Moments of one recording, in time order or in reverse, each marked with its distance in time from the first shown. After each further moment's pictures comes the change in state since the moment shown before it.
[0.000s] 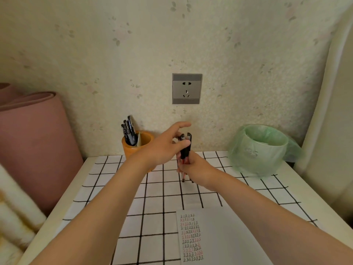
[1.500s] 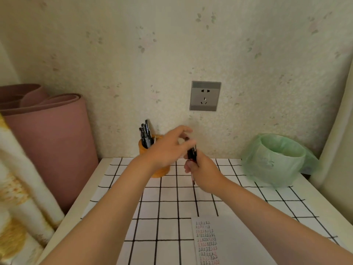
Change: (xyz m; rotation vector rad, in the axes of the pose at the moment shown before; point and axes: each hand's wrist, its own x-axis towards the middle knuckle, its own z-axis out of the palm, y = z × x) left_hand -0.021 0.008 -0.032 0.188 0.131 -0.020; right_hand 0.013 -0.013 0.025 -0.150 0.200 -0.161
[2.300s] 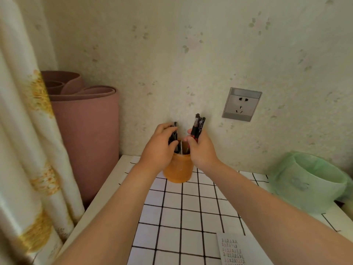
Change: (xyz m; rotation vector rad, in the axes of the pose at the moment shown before) left_hand -0.008 -0.094 -0.042 0.213 0.467 0.015; right_hand 0.090 -0.042 0.063 0.062 0.193 0.018
